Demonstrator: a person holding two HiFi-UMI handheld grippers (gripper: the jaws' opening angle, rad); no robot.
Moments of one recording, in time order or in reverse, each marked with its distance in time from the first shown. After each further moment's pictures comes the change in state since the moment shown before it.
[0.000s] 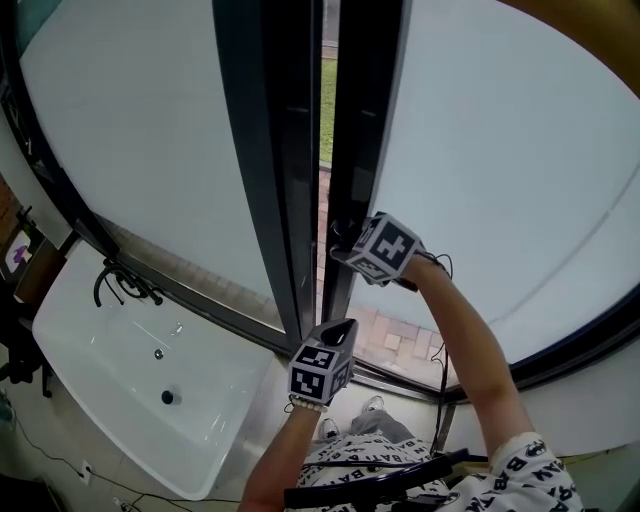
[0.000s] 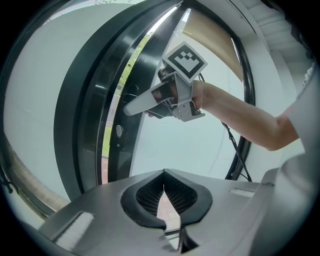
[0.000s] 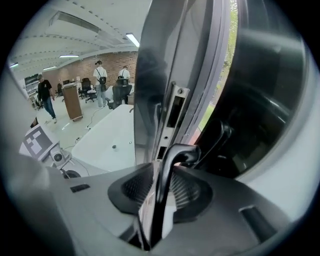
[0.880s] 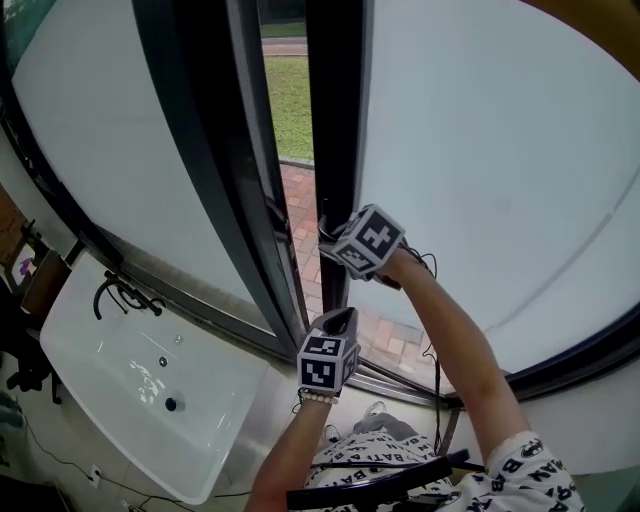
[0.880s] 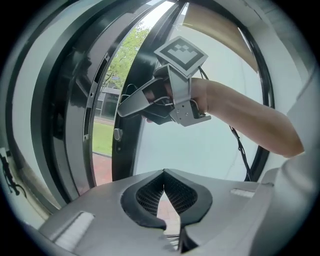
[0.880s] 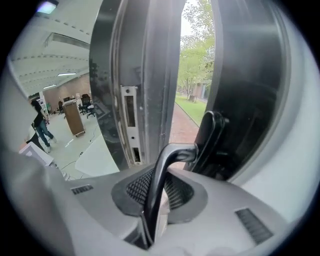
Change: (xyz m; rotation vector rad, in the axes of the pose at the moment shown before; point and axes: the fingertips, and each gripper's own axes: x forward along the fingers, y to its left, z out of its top) left arm 0.074 0.013 0.035 -0.013 0.021 0.137; right arm 0.017 -0.056 -0.001 0.122 -0.093 0.099
